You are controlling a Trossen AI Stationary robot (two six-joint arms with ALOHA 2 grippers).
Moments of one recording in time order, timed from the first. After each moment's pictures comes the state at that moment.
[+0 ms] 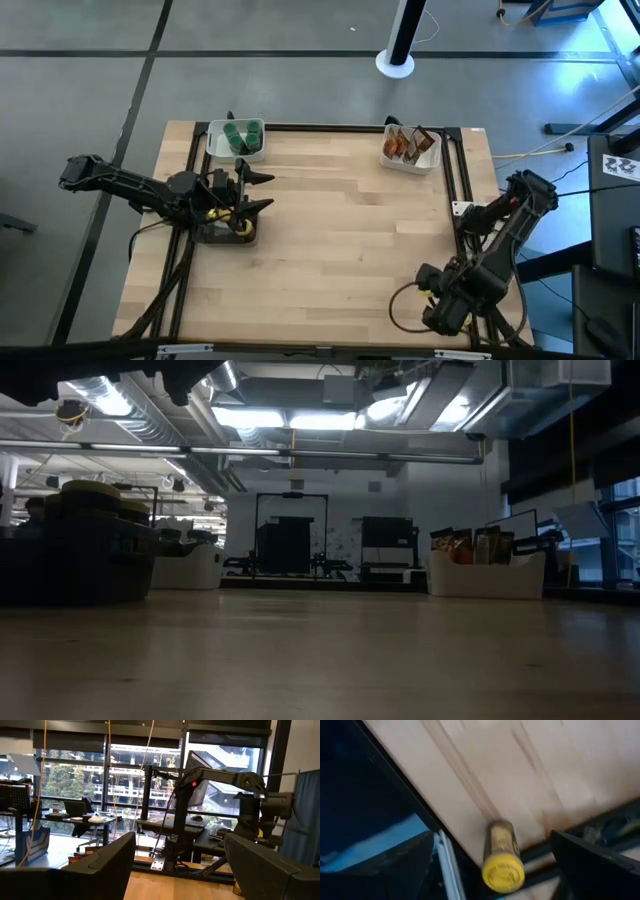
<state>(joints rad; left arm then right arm) -0.15 0.81 0.35 0.74 -0.27 -0.02 0.91 1.58 1.46 -1.32 -0.10 1.48</state>
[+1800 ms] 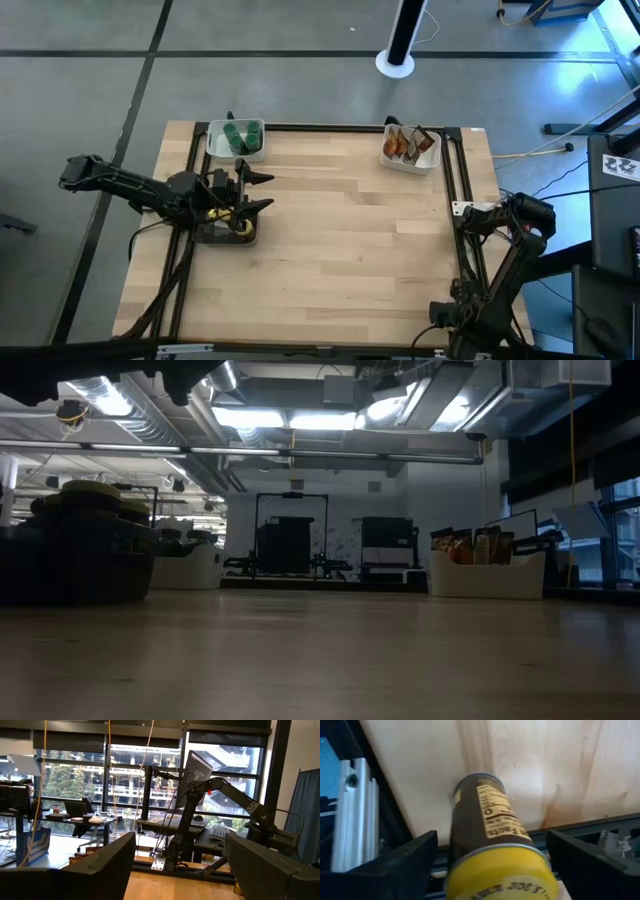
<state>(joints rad) -0.15 0.81 0.35 0.74 -0.27 -0.02 1.15 1.77 1.26 -1.15 -0.20 1.28</state>
